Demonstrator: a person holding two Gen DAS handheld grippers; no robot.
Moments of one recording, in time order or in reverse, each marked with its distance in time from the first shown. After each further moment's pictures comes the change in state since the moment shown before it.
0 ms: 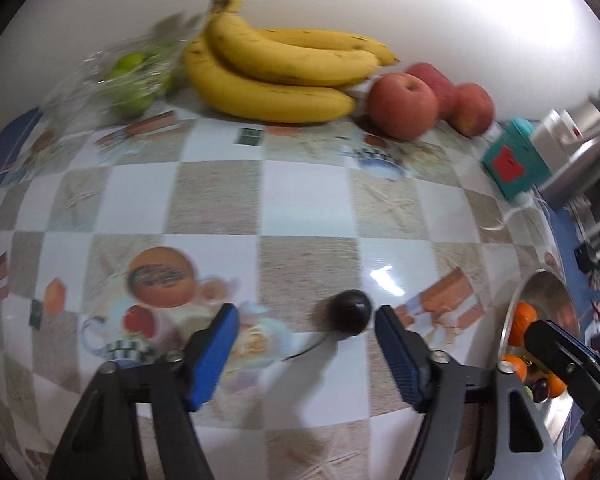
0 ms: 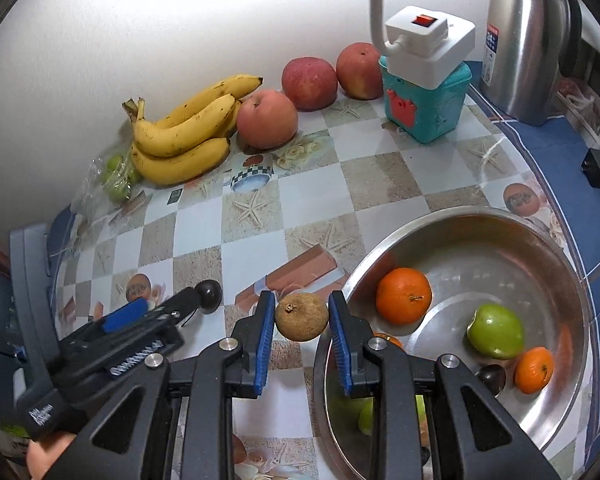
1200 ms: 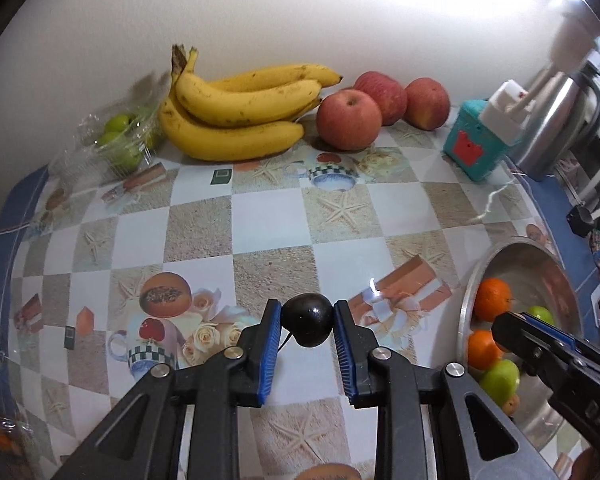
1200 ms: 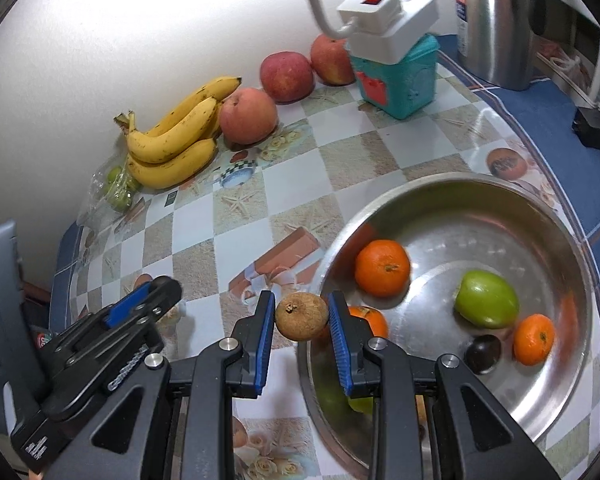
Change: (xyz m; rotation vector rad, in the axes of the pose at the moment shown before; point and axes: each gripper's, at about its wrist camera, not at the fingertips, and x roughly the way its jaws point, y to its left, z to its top) left arm -0.052 -0.039 -0.014 0.149 -0.077 0.069; right arm -0.012 -0.025 -0.013 0.092 0.024 0.036
